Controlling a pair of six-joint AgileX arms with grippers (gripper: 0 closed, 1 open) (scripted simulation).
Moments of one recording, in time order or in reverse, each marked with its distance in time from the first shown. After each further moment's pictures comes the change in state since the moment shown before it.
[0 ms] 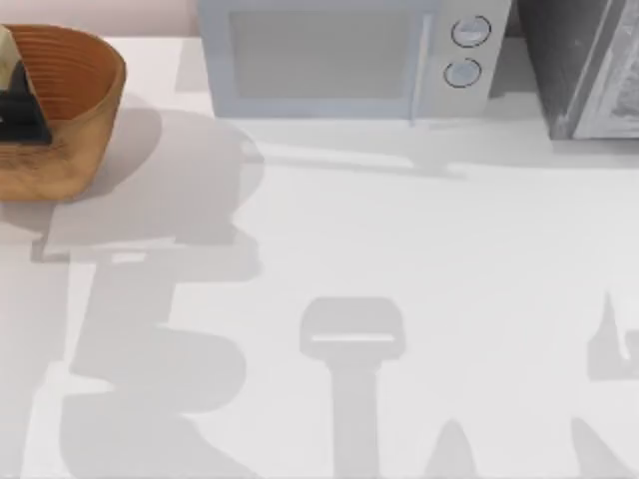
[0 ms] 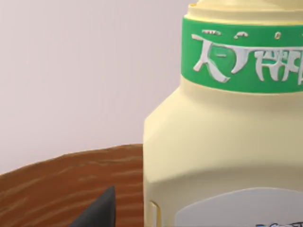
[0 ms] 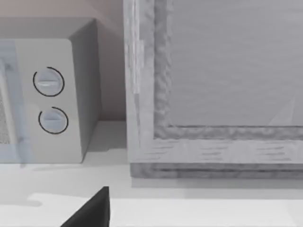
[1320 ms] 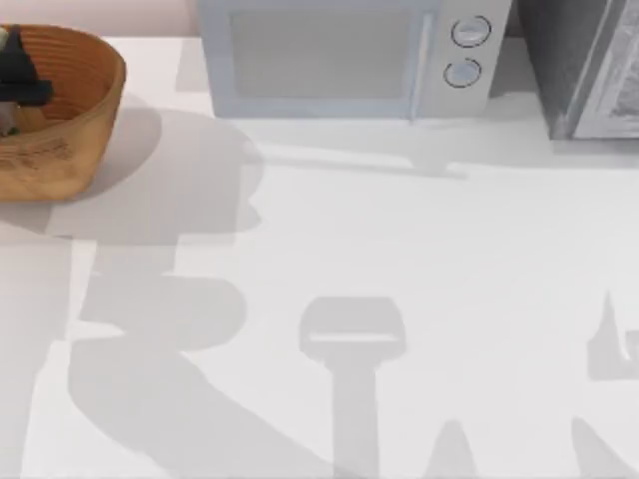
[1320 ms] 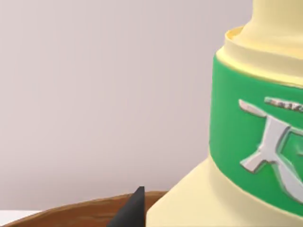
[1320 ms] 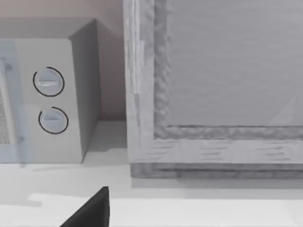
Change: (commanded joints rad) left arm -0.021 0.143 0.217 -0.098 -0.020 -0.007; right arm 0.000 0.000 0.000 0.000 0.000 0.000
